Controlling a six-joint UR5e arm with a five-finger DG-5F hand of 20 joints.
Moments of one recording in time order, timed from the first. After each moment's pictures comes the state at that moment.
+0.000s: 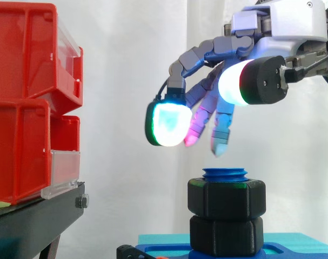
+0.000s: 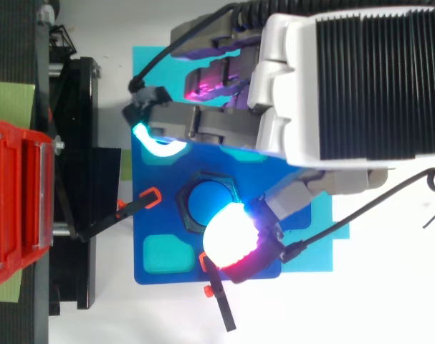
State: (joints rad) arm 0.09 -2.20 -1.05 -3.03 -1.66 -1.54
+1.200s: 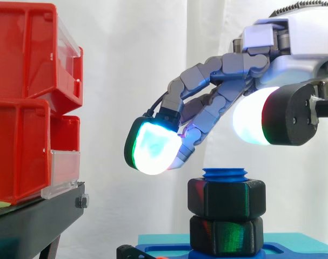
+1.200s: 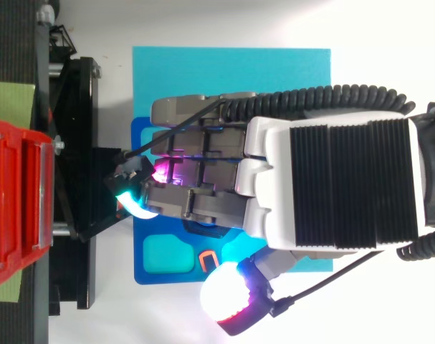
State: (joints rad) arm 0.16 -2.20 -1.14 -2.97 -1.59 -1.53
